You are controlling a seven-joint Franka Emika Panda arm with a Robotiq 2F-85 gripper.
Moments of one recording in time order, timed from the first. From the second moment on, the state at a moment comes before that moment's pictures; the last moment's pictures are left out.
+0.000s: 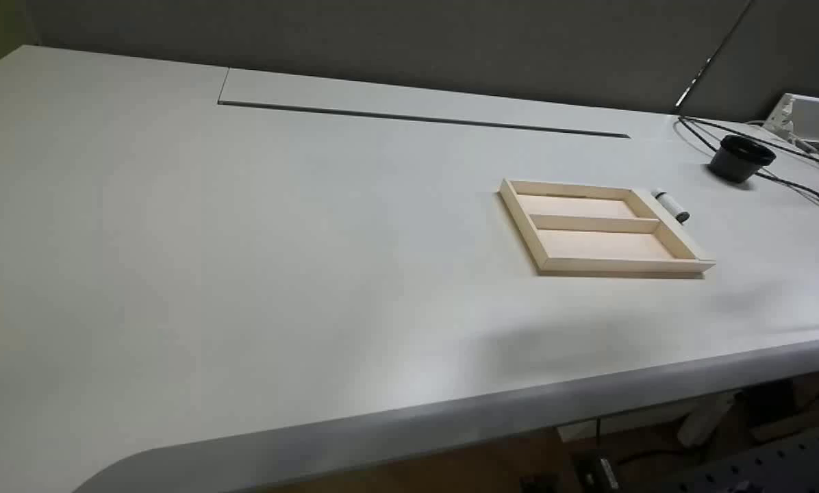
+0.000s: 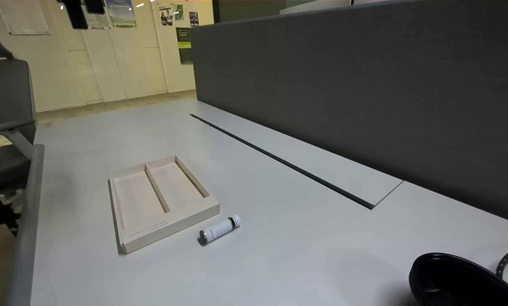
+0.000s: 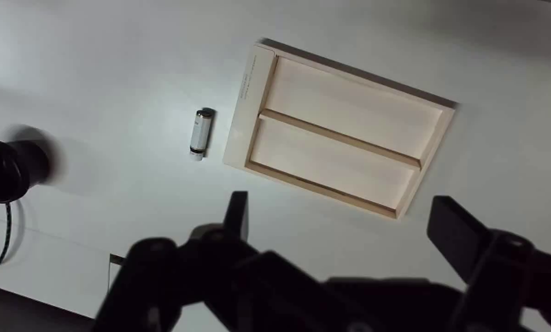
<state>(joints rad) -0.02 -0.33 0.04 -2.37 -0.17 2.05 -0.10</state>
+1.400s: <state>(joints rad) -0.20 0.14 -0.23 -2.38 0.02 2.65 -0.21</state>
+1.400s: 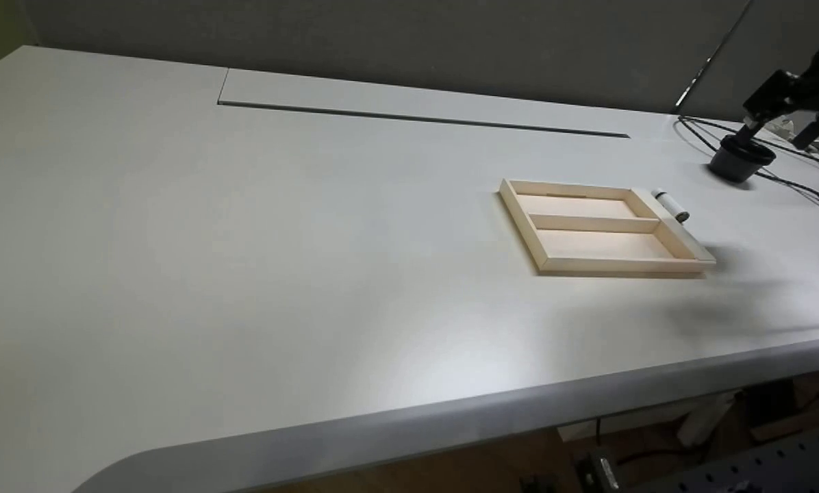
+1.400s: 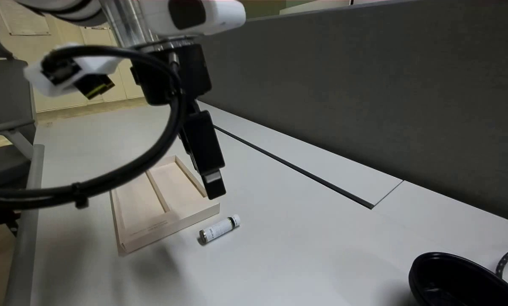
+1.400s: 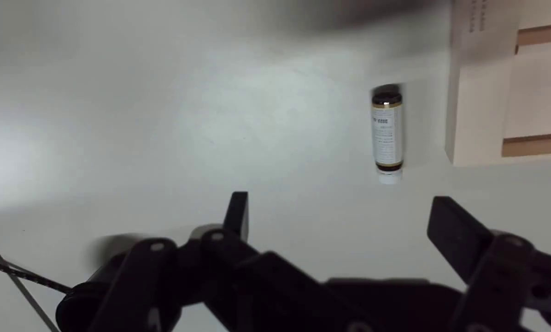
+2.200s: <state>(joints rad) -0.27 0.61 -0.11 -2.09 0.04 2.80 -0.20</state>
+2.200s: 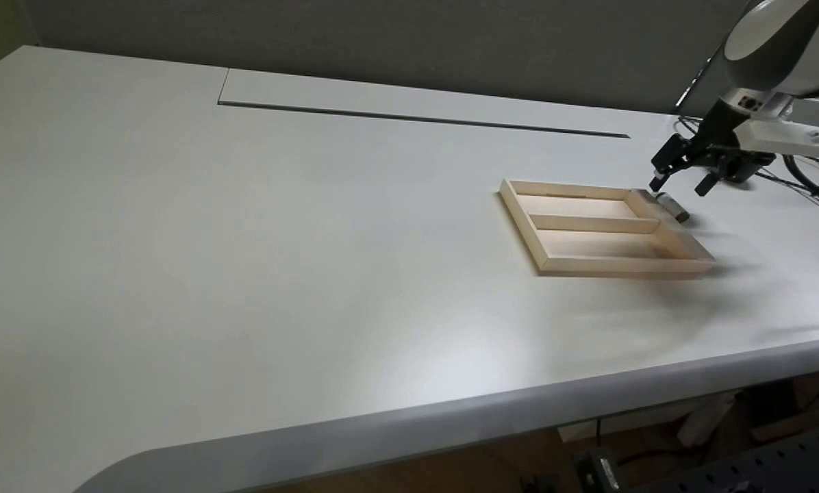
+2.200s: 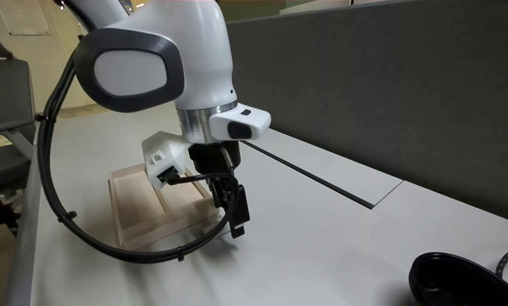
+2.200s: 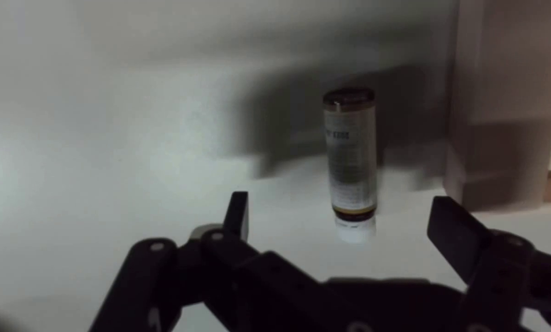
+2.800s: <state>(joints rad) -0.32 0.67 -0.10 -2.06 0.04 2.77 -0.20</state>
